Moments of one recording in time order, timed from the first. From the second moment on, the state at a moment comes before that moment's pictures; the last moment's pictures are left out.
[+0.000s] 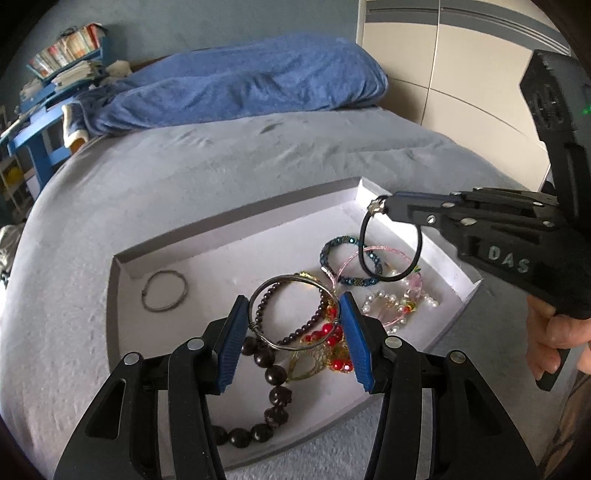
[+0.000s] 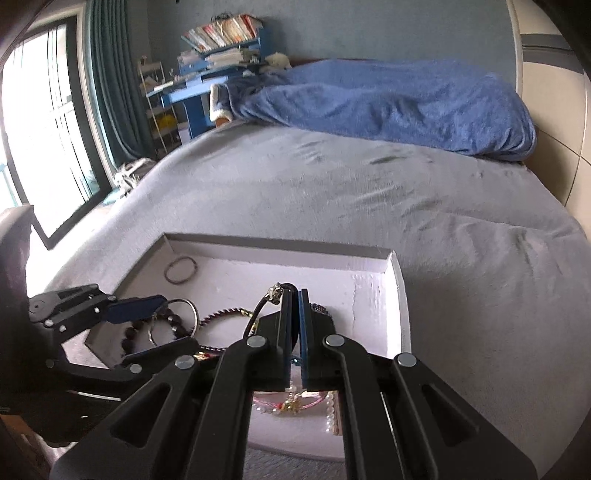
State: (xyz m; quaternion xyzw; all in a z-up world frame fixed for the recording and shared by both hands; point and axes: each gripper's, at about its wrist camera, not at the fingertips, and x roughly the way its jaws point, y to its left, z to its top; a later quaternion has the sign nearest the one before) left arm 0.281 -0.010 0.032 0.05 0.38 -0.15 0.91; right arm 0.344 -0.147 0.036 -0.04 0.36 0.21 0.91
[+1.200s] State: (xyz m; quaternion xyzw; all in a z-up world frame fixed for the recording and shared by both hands) left arm 0.255 0.018 0.047 0.01 0.35 -0.10 0.93; right arm 0.313 -0.179 0.043 0.01 0.35 0.18 0.92
